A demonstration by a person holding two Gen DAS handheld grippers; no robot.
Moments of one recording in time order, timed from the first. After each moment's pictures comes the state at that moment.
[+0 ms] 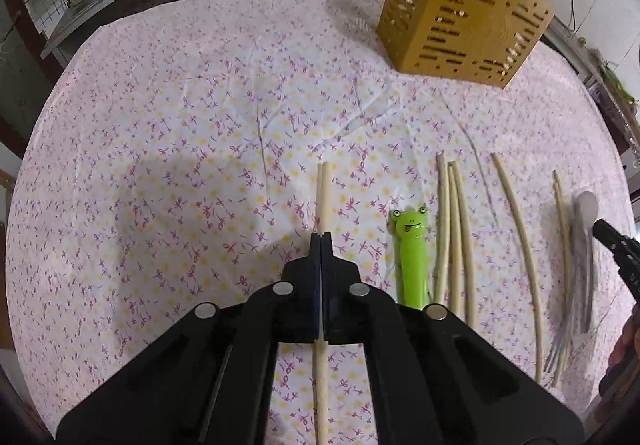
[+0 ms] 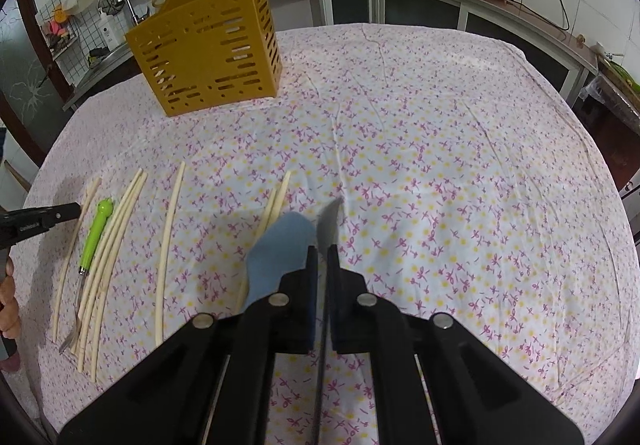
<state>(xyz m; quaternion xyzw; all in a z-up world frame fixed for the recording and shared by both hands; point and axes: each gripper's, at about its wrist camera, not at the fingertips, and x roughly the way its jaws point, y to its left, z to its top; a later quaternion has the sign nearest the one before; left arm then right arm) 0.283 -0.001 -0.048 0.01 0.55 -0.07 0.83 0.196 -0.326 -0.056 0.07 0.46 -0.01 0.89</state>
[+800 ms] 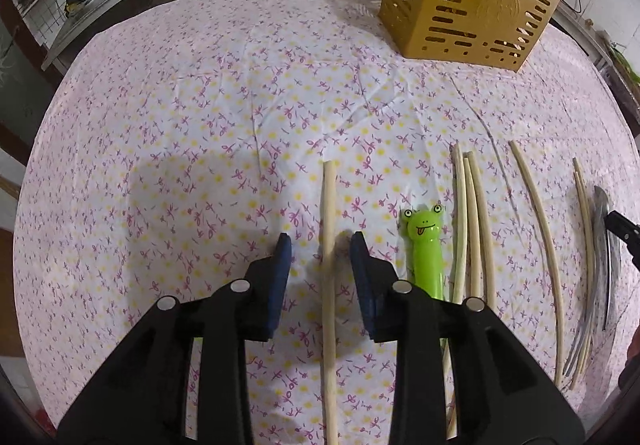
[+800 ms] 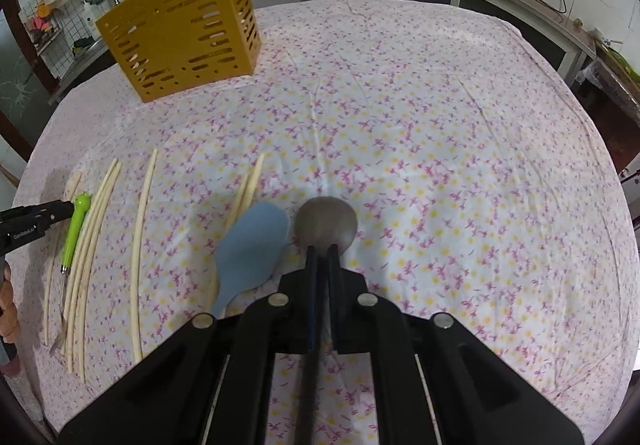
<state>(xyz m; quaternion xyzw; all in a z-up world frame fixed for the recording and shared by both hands) 0.299 -0.024 -0.068 0.05 0.56 -0.05 0.83 0.210 -0.336 -0.068 0.08 0.50 -0.02 0.86</state>
